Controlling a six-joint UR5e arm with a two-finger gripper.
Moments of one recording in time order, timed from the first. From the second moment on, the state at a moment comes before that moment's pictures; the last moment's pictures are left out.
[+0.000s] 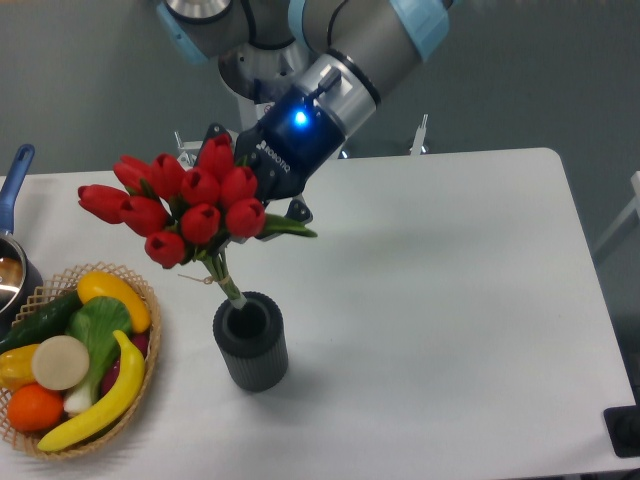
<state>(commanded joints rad) 2.57 -1.66 -1.62 -0.87 0.39 0.76</state>
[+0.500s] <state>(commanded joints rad) 2.72 -1.66 -1.57 -0.87 0.39 0.74</state>
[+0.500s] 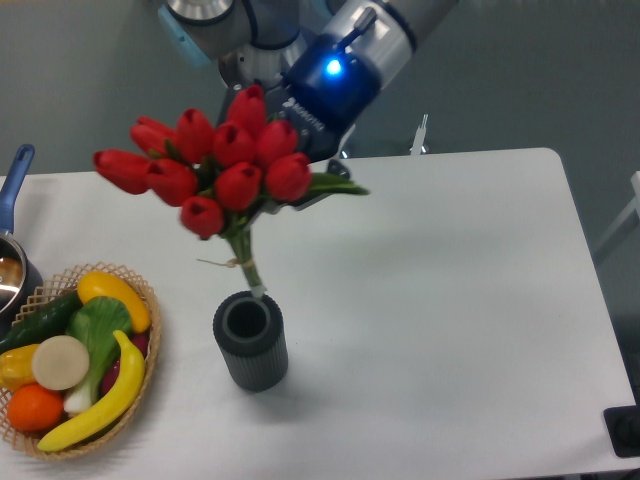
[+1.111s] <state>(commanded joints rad) 3.03 -1.68 -1.59 -0.87 0.39 0.90</state>
